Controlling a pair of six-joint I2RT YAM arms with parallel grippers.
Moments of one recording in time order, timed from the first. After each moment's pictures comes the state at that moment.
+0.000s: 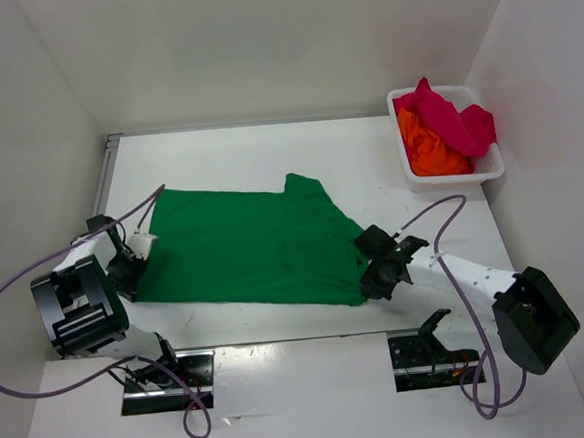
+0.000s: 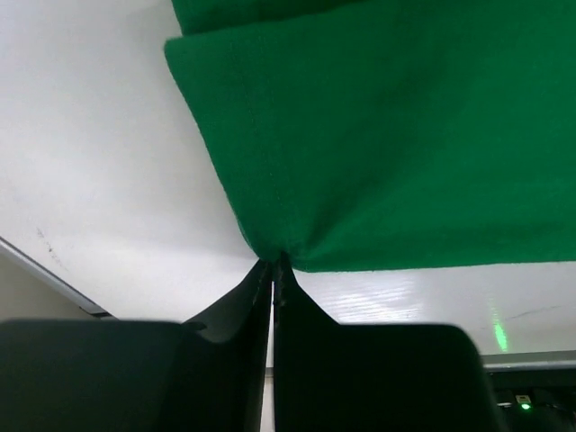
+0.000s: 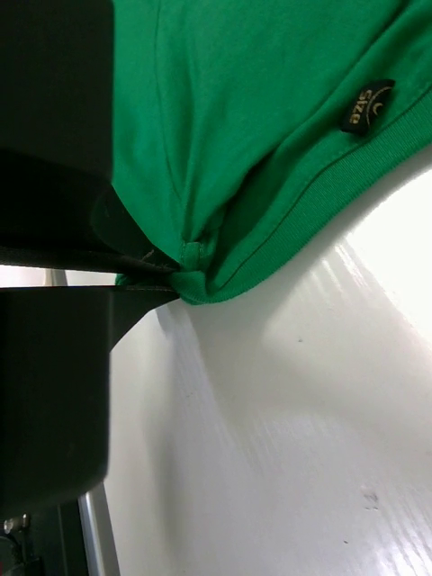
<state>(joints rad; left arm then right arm) 0.44 1.53 0.82 -0.77 -0.02 0.70 0.62 1.18 0.56 -0.71 0.11 1.28</state>
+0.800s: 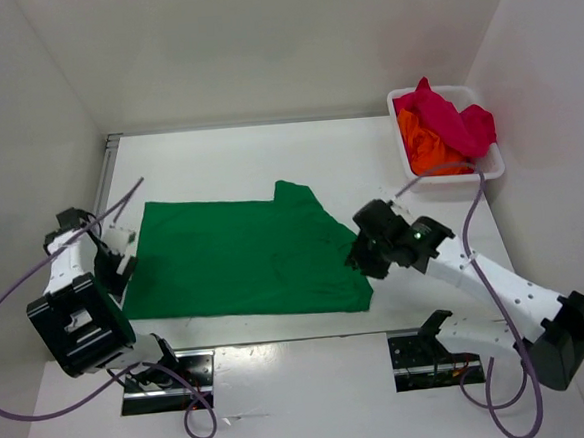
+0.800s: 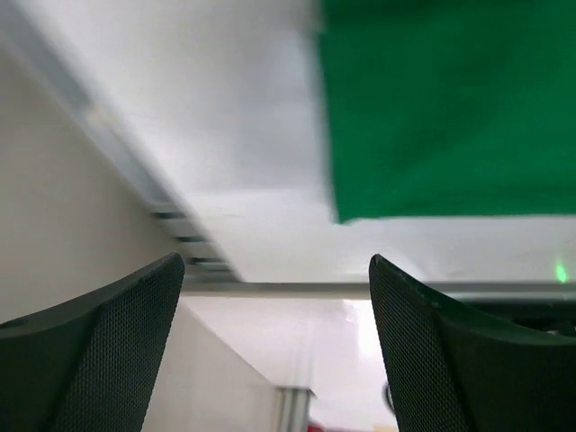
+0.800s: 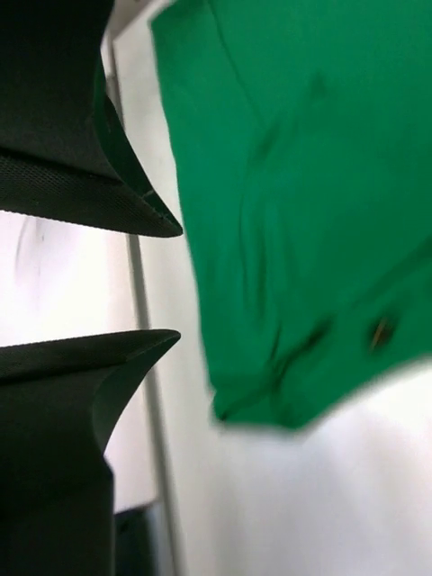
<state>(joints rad) 0.55 1.41 0.86 -0.92 -0.14 0.80 0.71 1.01 0.81 -0.95 0.13 1.27</state>
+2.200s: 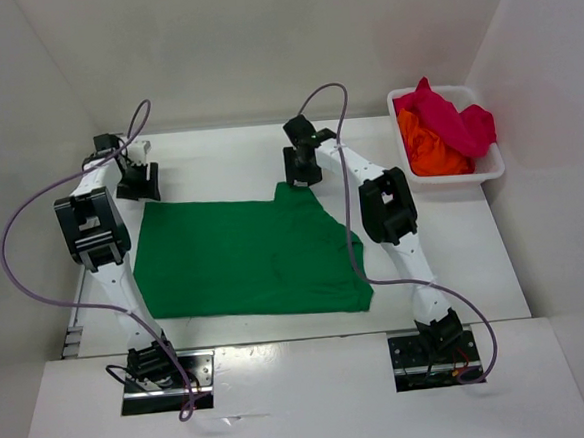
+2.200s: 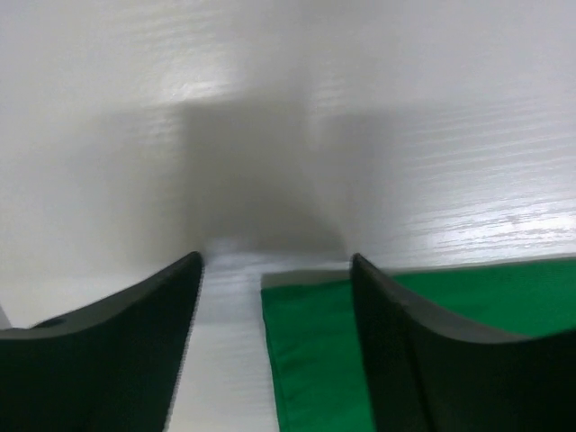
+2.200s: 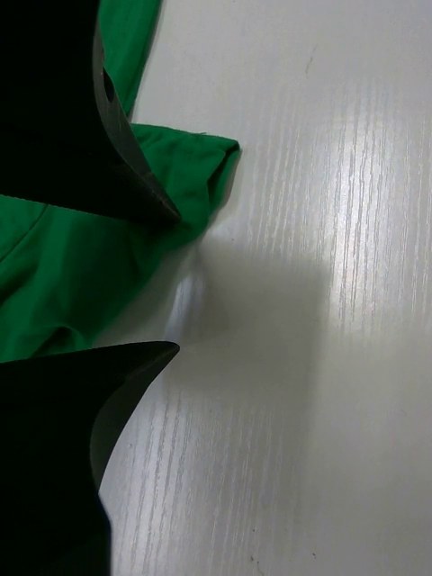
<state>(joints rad) 0.31 2.25 1.78 -0.64 0.23 0.33 0.48 2.48 2.20 -0.77 0.07 0.41</state>
